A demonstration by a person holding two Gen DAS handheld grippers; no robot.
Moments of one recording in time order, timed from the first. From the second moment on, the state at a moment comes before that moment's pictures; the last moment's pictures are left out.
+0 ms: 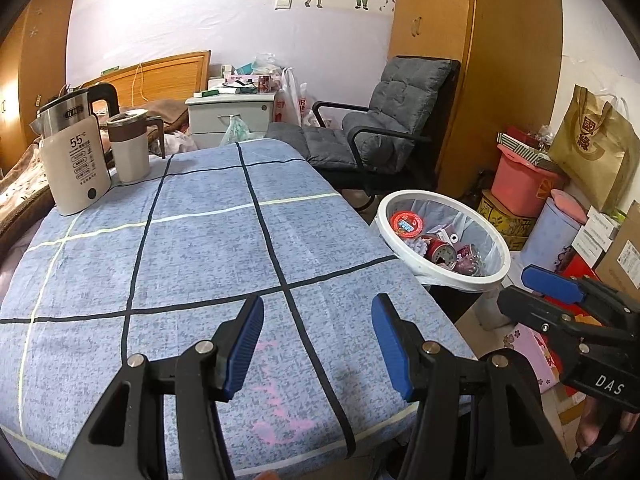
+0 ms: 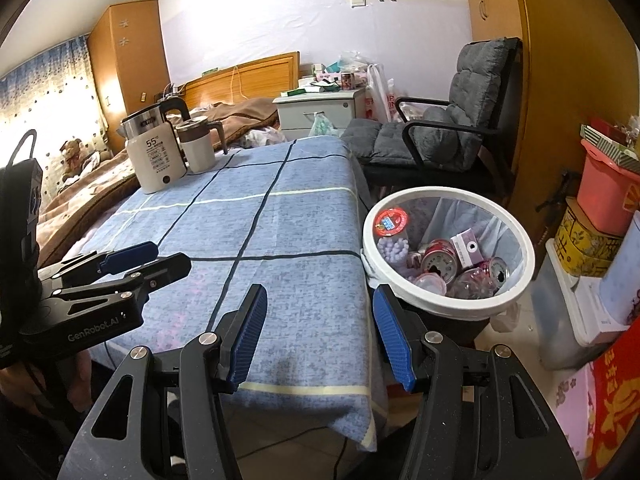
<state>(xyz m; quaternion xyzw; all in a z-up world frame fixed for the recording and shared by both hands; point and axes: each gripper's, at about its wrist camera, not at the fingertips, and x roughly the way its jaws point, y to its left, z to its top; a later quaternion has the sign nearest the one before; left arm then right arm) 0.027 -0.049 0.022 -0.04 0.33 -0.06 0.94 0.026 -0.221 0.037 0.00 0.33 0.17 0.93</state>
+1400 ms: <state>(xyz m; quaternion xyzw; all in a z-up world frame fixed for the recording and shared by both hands) 0.027 -0.048 0.018 -0.03 0.34 -0.05 0.94 0.029 -0.220 0.037 0.00 0.33 0.17 0.93</state>
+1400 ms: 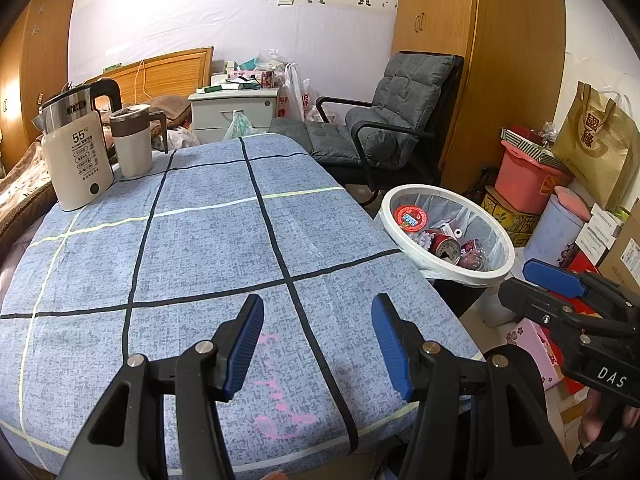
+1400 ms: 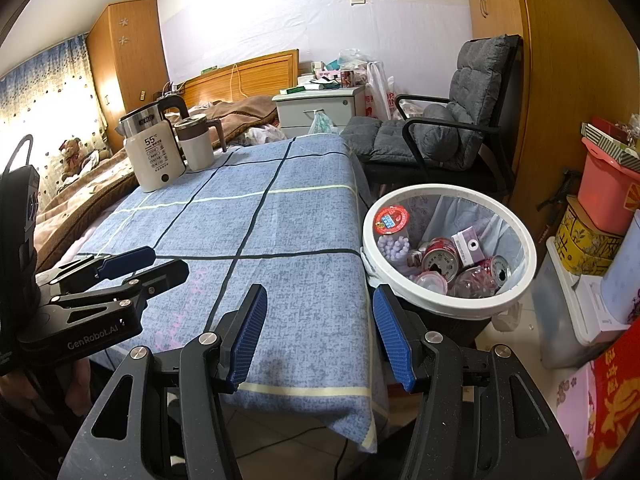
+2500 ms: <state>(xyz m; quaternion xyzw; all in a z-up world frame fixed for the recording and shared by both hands) 0.026 -0.050 0.015 -0.02 0.34 -0.04 0.94 0.030 -0.220 0.036 0.00 0.34 0.17 0.93</state>
